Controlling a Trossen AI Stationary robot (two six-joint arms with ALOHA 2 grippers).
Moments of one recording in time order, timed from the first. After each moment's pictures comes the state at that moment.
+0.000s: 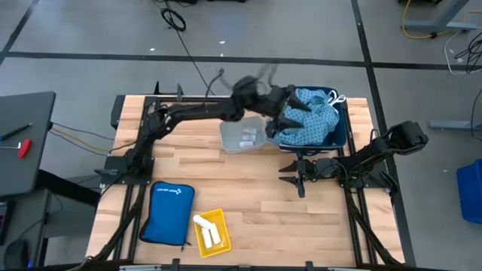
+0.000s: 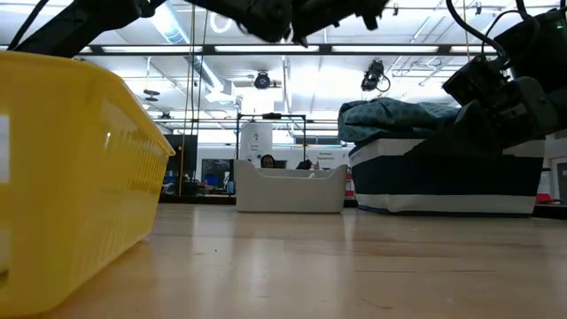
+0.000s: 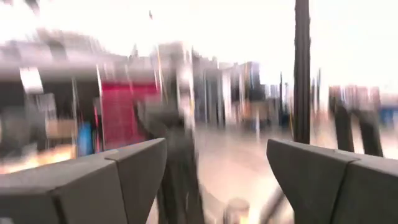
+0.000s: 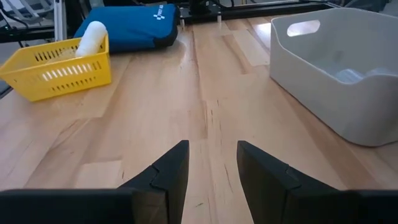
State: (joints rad) left arm 0.25 2.17 1.97 0.58 0.68 -0.13; right arm 0.21 1.39 0.07 1.01 0.20 0.15
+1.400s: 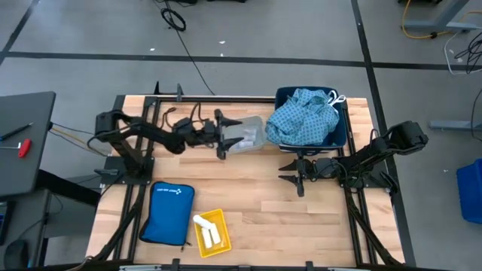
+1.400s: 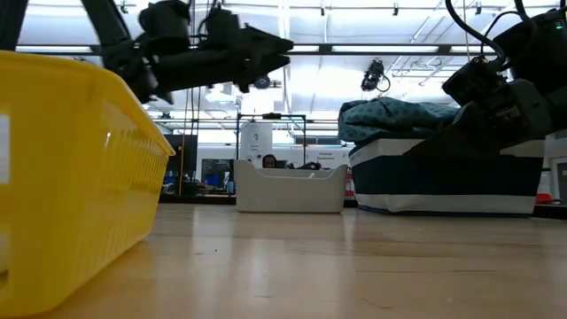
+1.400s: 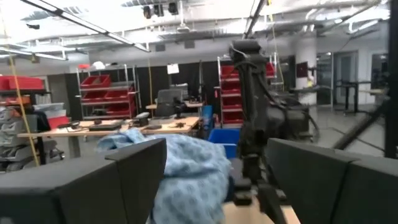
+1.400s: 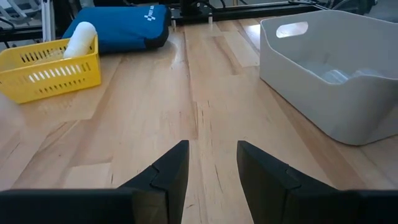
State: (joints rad) left arm 0.21 1.63 0.58 1.36 0.11 0.07; right arm 0.21 1.39 0.07 1.01 0.23 0.15
